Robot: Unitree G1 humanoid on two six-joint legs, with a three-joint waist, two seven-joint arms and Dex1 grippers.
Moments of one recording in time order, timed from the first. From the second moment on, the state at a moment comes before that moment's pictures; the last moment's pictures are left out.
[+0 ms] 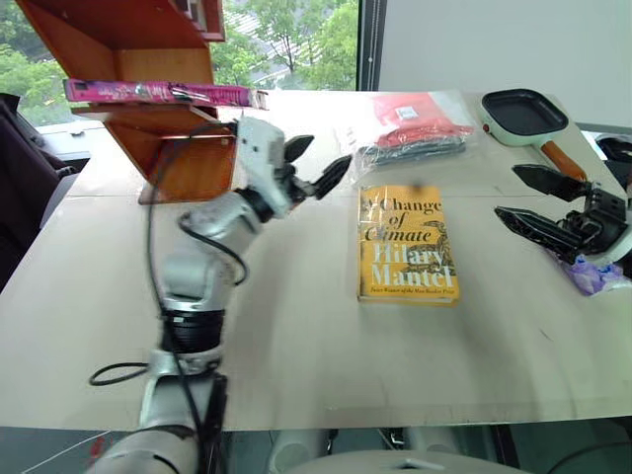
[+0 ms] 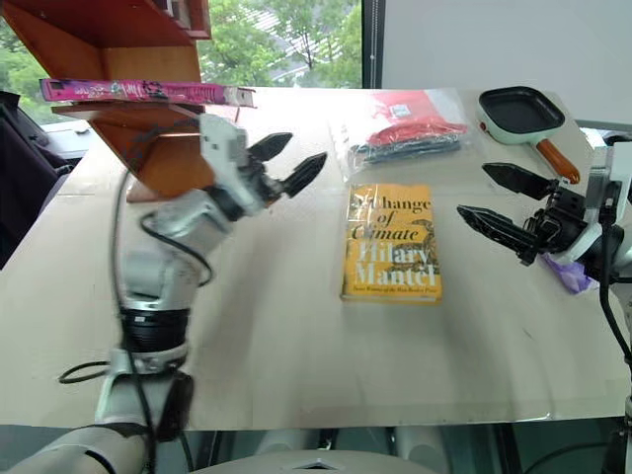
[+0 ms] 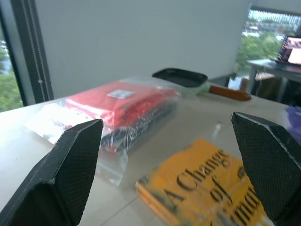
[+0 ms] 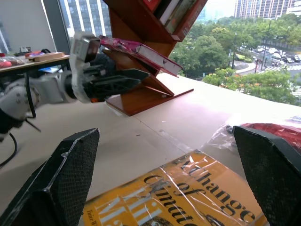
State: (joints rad) left arm -0.59 0.25 0.01 -0.09 -0.38 0.37 -0.46; right arm -0.25 -0.77 -0.41 -0.29 0.94 0.56 0.98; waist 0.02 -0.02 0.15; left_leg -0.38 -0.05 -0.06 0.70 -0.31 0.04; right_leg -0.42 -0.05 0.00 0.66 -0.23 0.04
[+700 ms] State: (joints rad) left arm -0.94 0.17 0.06 0.72 0.02 -0.34 0.02; right arm -0.26 -0.76 -0.41 -0.30 0.95 0.56 0.97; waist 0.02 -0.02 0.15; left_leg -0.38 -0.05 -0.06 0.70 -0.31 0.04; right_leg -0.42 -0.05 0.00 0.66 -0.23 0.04
